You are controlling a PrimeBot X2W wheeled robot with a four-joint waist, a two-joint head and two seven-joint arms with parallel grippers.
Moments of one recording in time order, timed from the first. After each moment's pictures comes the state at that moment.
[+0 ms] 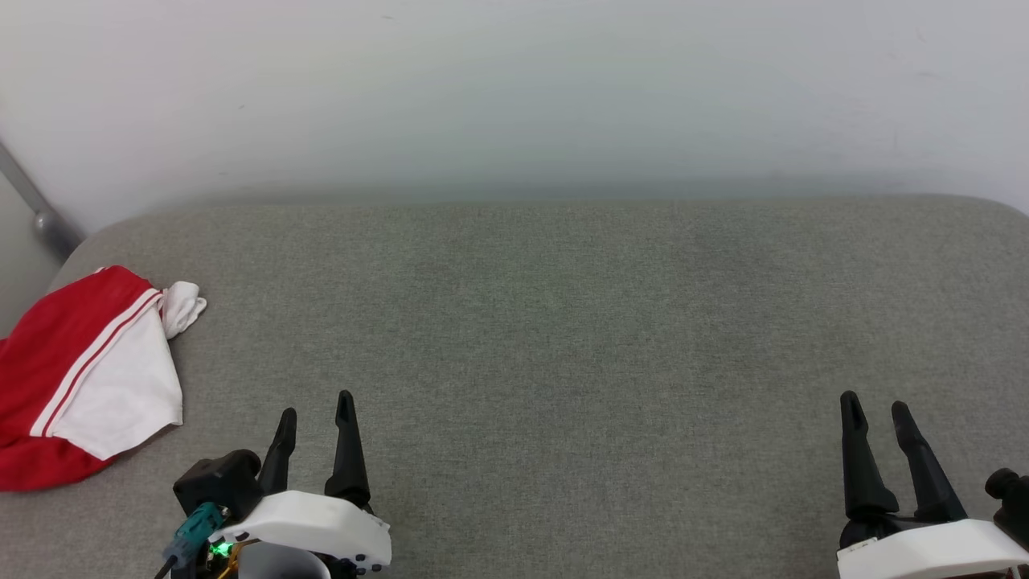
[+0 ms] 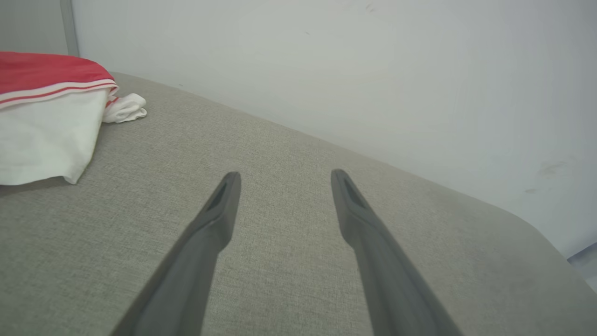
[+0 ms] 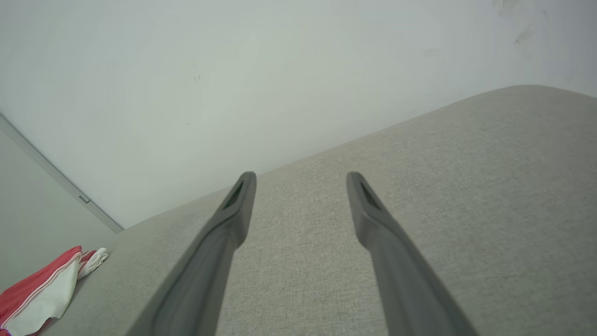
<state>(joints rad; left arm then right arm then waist) -0.01 0.13 -0.20 0.06 -0.55 0.21 -0.13 0.09 -0.05 -0.06 0.02 0.48 0.13 -0.13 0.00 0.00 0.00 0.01</state>
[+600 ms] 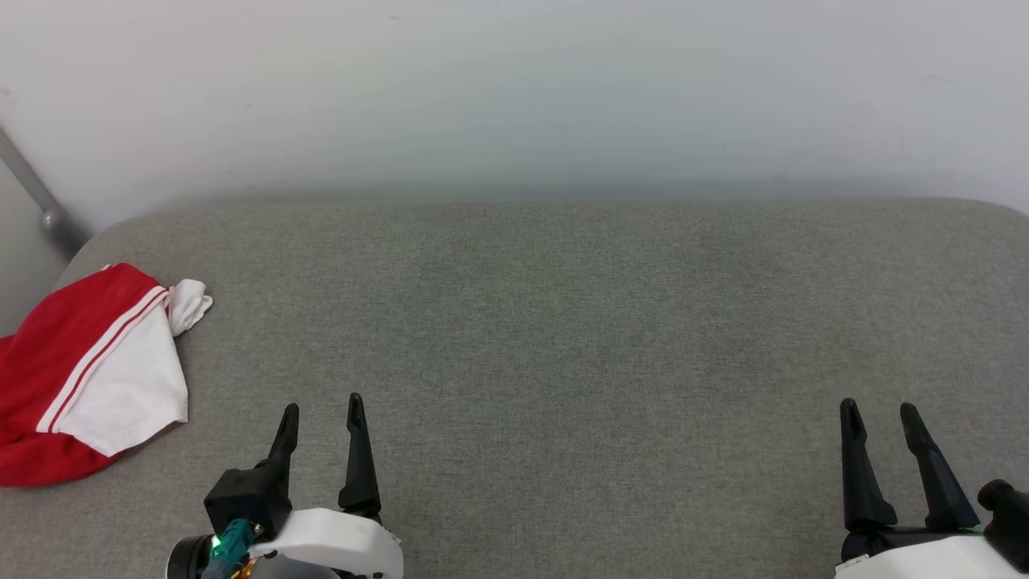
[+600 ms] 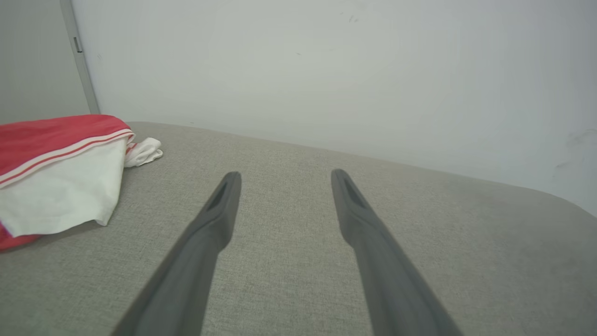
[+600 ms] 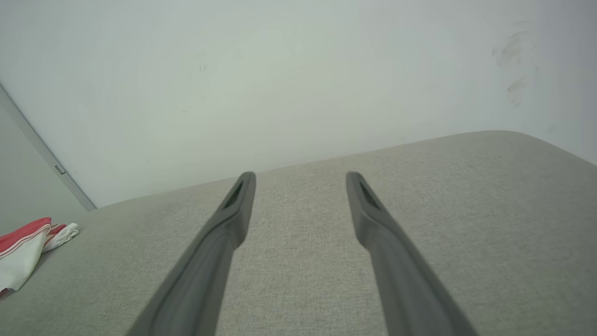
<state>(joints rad) 0.02 0.14 -0.24 0.03 -0.38 0.24 -0.18 0.12 -0.05 -0.06 -0.03 0.31 0.13 -0.18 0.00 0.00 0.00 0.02</state>
